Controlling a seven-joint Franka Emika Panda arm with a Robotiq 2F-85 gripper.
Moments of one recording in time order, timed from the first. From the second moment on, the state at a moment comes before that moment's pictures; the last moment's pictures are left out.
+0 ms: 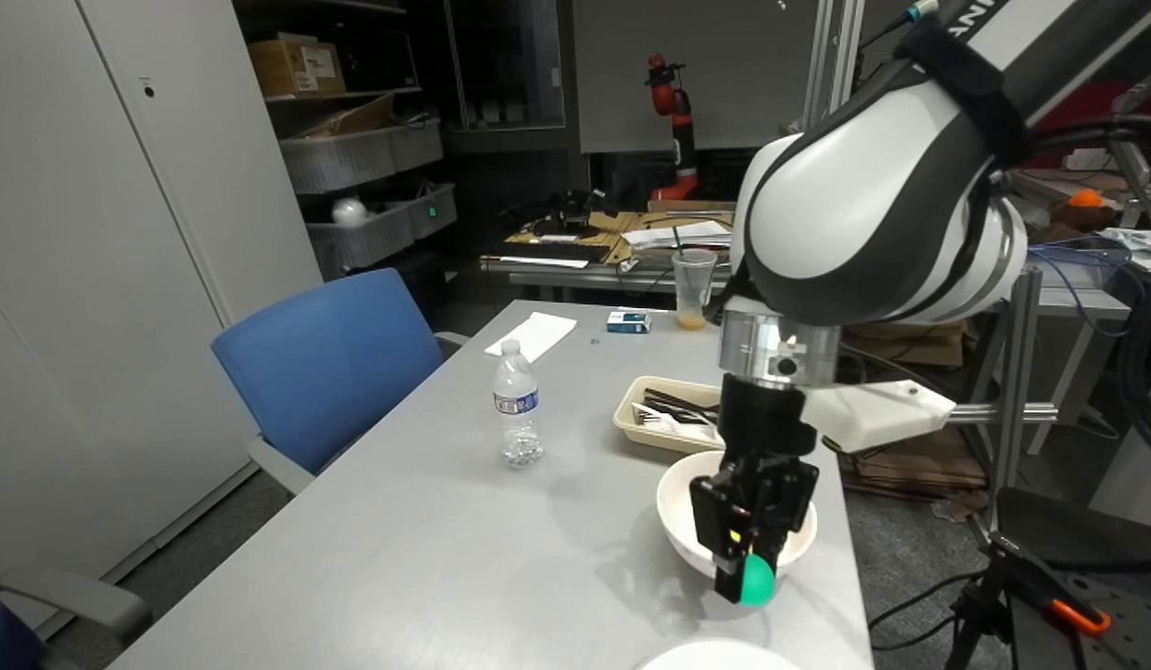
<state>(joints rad) 0.05 0.00 0.07 -2.57 0.63 2.44 -0.01</state>
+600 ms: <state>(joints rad) 0.13 0.05 0.14 -2.67 0.79 2.48 -0.04</state>
